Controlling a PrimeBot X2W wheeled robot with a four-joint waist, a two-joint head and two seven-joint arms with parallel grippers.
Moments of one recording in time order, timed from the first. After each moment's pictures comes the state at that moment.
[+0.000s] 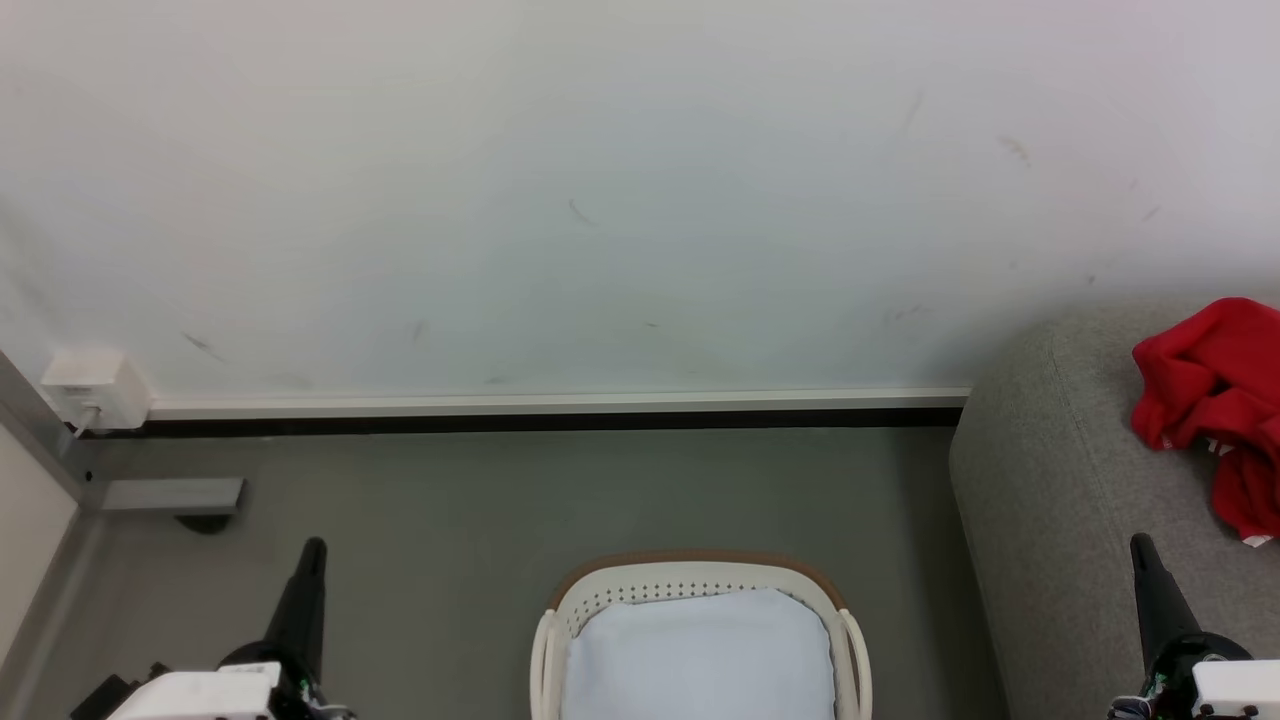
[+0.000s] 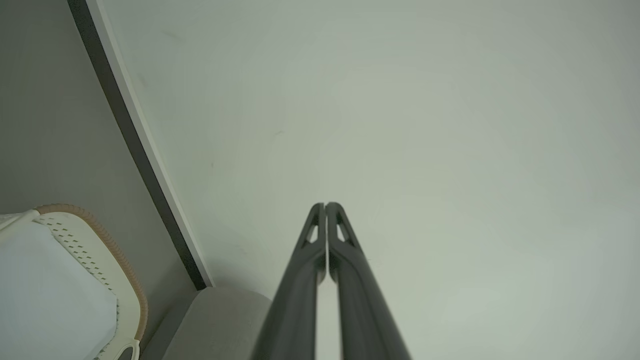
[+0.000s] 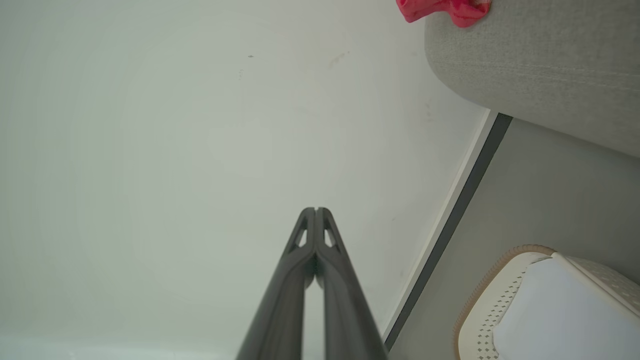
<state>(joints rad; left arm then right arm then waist) -0.10 0.05 0.11 0.25 -1.54 -0.12 0.10 -0.10 -0.07 -0.08 0.26 1.57 0.13 0.08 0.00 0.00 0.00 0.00</state>
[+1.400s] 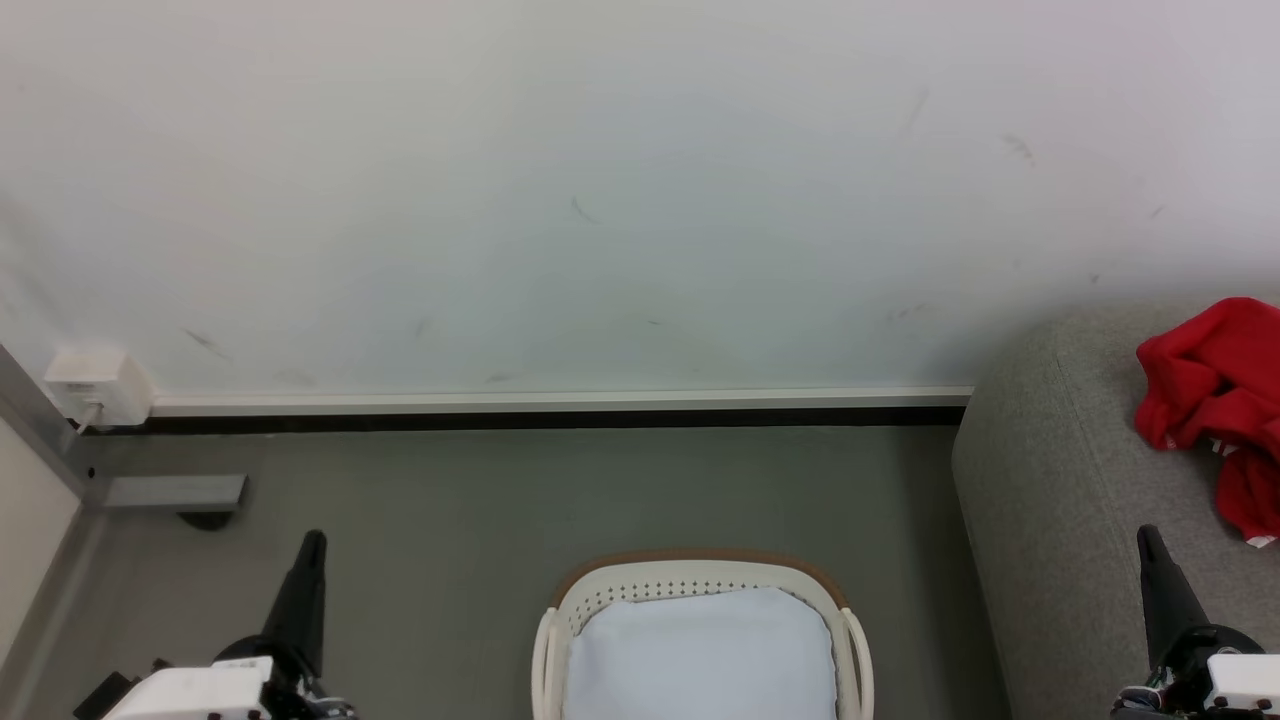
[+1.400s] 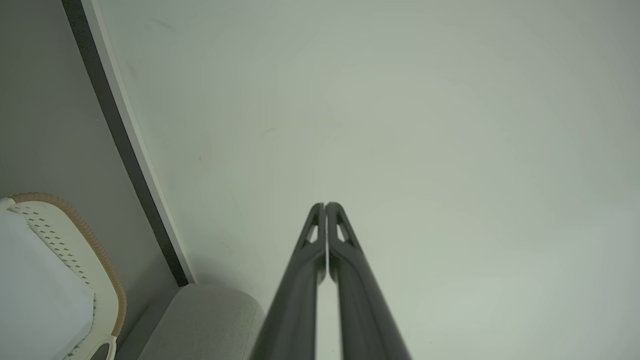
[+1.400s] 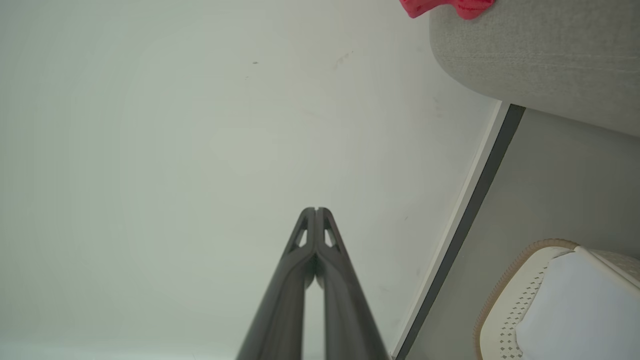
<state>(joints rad) -0.11 0.05 0.12 0.25 -1.60 -0.12 0.11 -0.11 -0.06 -0.10 0.25 1.63 0.13 0.10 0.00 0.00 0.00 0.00</state>
